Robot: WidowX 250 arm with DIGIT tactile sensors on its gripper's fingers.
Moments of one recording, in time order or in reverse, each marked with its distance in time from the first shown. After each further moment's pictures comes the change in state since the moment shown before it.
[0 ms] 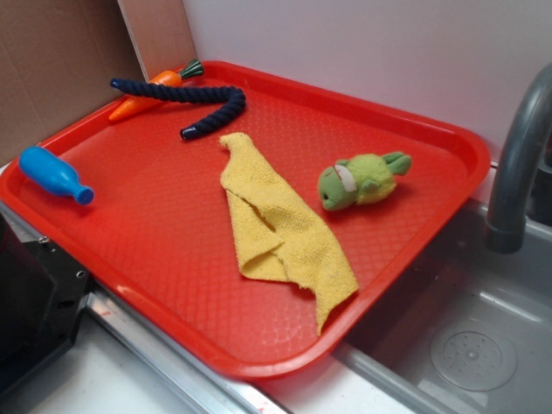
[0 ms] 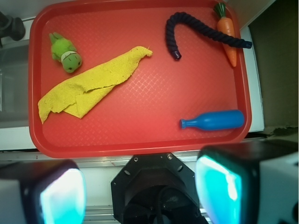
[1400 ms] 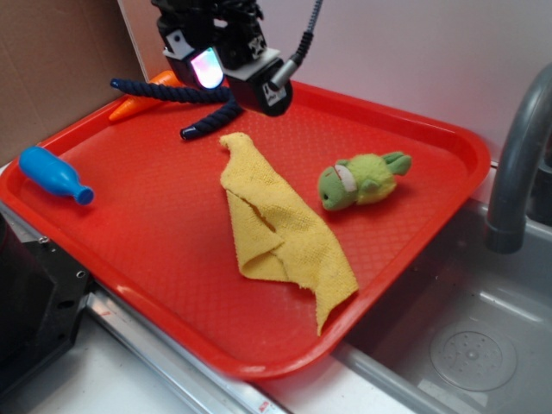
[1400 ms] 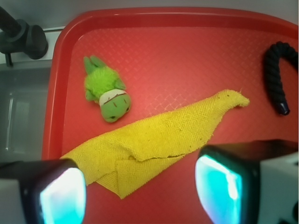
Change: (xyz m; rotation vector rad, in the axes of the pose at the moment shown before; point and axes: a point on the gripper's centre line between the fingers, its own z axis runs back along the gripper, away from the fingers) arm 0.082 -0.073 -0.110 -0.111 -0.083 -0.082
